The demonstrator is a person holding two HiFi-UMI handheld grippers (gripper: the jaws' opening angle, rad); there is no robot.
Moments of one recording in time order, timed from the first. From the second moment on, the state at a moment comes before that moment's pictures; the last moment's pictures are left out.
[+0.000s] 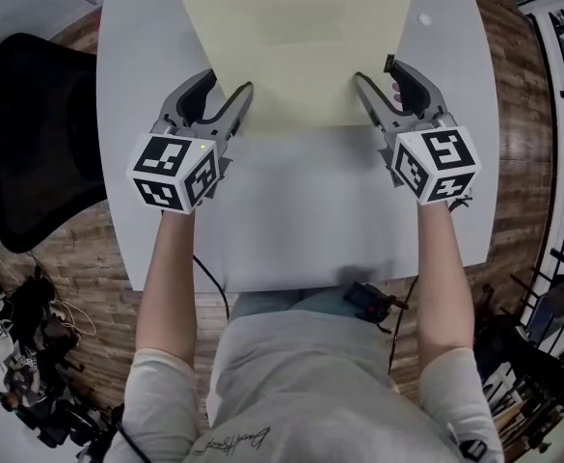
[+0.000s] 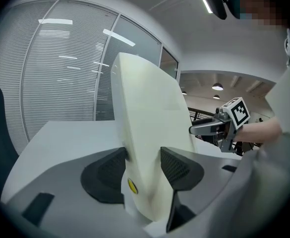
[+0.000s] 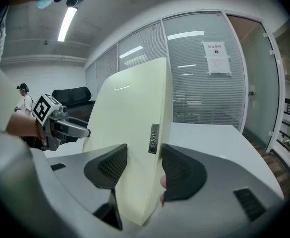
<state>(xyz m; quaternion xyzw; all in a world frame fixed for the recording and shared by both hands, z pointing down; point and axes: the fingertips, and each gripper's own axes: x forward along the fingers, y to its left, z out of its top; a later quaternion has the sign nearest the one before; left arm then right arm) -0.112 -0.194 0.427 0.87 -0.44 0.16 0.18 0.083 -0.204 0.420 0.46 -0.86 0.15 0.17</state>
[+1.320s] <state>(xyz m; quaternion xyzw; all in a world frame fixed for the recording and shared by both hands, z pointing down) -0.101 -0.207 0.434 0.86 -0.48 0.17 0.08 0.094 -0.211 0.434 0.49 -0.85 0.10 0.16</state>
